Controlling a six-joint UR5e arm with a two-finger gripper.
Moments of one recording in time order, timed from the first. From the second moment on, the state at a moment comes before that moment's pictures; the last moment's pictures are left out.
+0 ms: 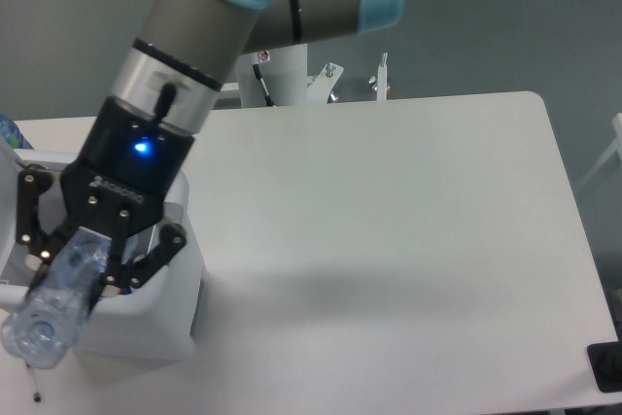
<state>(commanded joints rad) 2.17 -1.92 -1.31 -0.64 0.90 0.01</state>
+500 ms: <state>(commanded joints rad) 2.17 -1.91 -1.33 -0.64 0.90 0.06</state>
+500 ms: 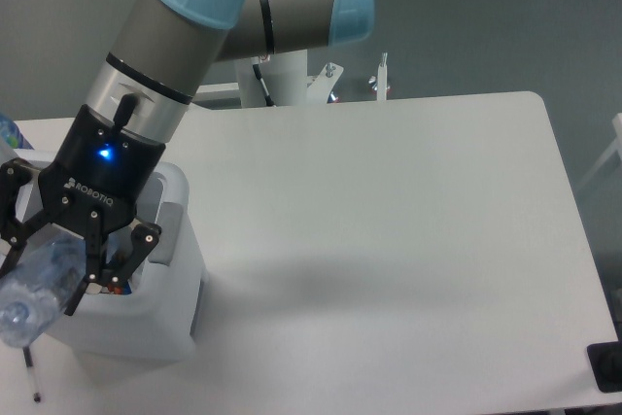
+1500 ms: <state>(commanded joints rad) 2.45 -1.92 -1.38 -0.67 0.91 0.21</state>
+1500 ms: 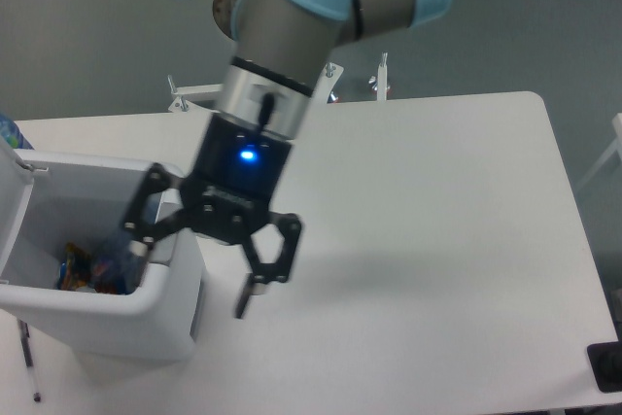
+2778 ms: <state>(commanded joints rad) 2.61 -1.96 -1.44 -1.11 1.45 1.15</state>
